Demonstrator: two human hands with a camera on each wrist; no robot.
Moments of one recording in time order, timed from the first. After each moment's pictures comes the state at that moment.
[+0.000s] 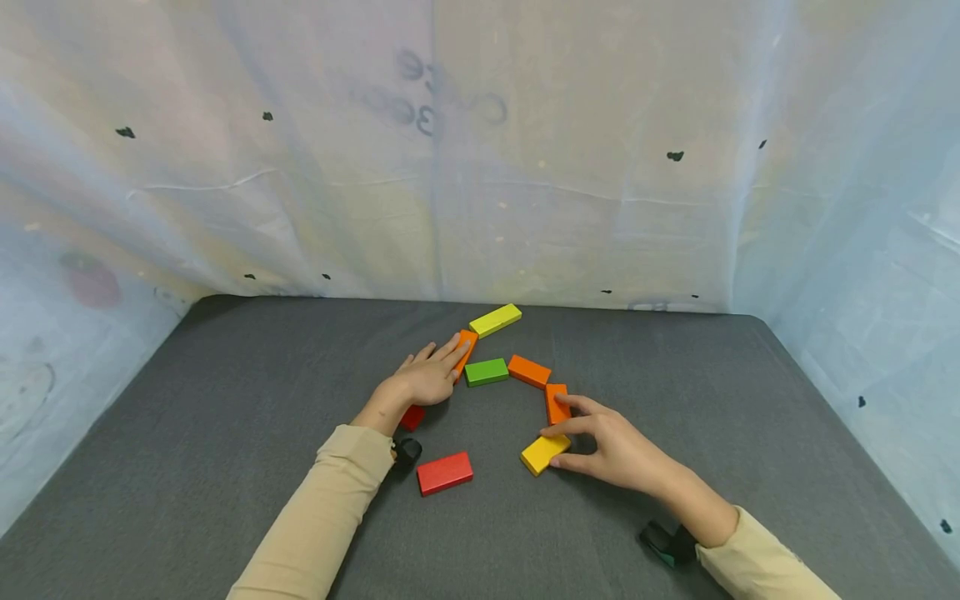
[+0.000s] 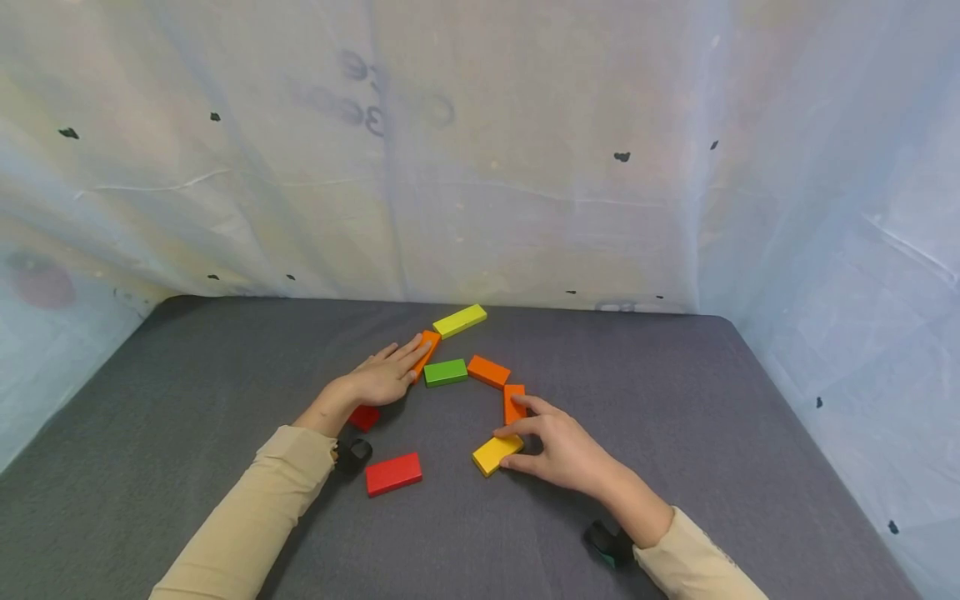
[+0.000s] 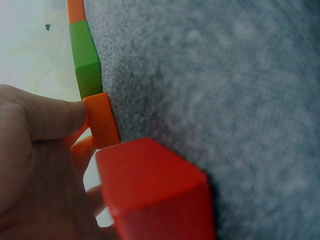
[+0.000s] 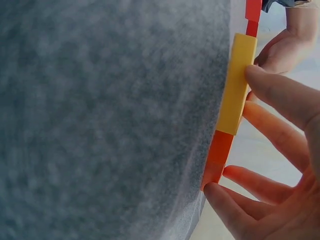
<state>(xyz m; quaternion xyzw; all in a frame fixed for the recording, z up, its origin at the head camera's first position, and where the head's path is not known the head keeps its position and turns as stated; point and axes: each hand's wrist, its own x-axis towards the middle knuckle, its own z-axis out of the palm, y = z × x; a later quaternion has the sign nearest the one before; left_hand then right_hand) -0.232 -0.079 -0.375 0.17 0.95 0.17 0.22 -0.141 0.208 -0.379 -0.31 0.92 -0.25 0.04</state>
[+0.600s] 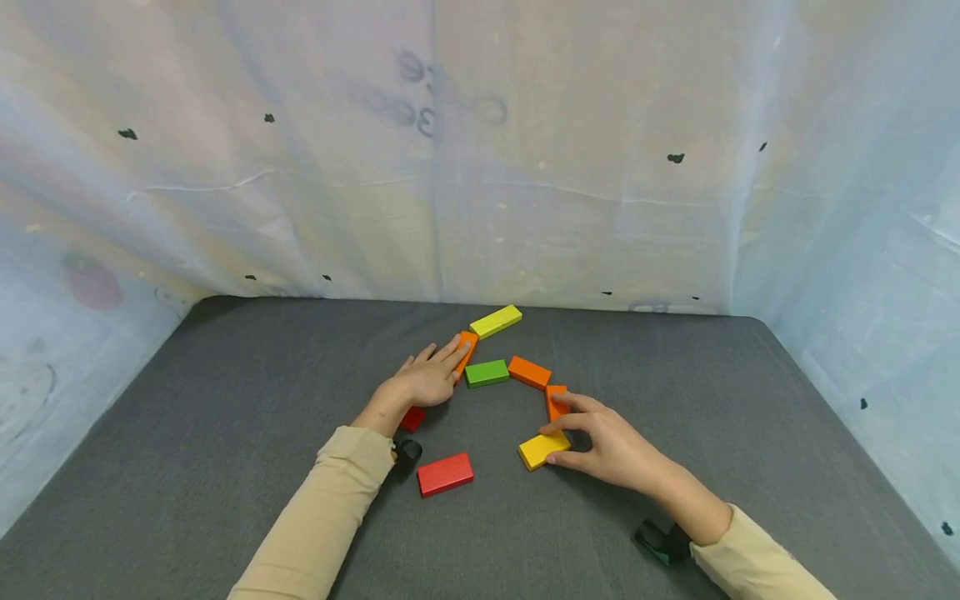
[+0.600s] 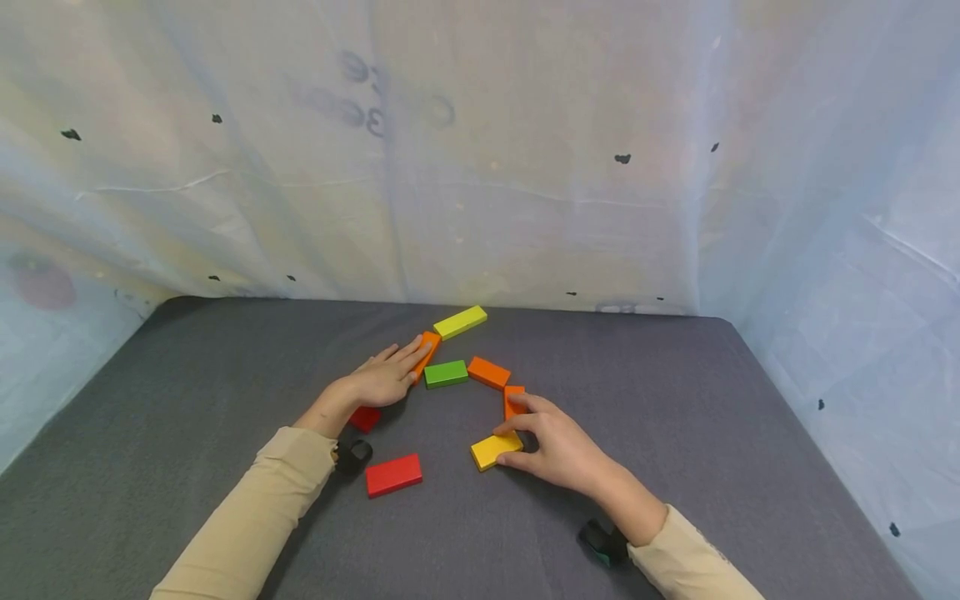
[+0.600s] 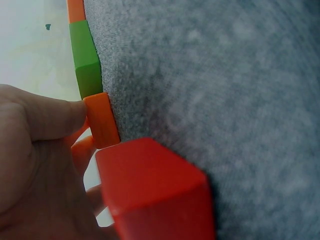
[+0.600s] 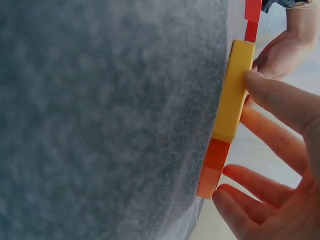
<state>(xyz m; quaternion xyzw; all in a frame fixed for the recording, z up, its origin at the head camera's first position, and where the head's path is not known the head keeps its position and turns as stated) -0.231 -0.079 -0.374 0.17 0.94 0.17 0.22 -0.142 0.202 -0.379 -0.30 0.92 -0.25 0.02</state>
